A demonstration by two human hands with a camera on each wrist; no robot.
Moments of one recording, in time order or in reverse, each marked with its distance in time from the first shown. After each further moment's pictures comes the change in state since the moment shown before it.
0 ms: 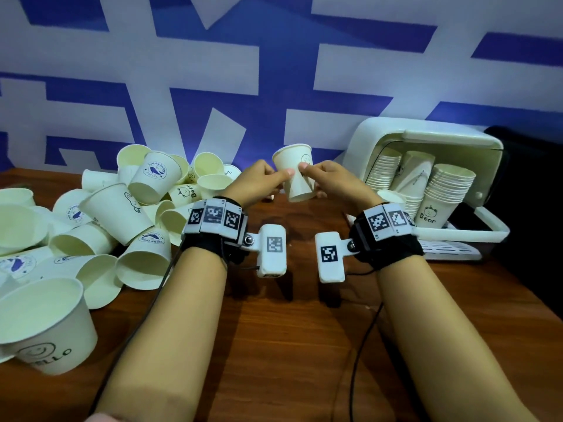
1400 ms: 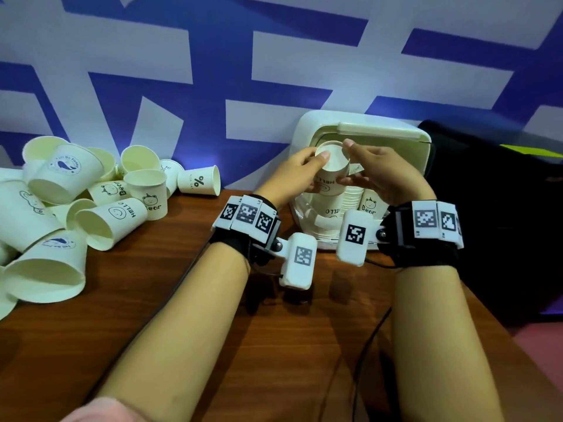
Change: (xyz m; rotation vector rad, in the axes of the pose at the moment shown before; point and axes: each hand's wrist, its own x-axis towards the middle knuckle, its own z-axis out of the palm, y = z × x) left_hand -0.010 0.081 0.138 -0.199 -0.222 0.212; right_hand -0.083 0.027 -0.126 0.348 0.304 0.168
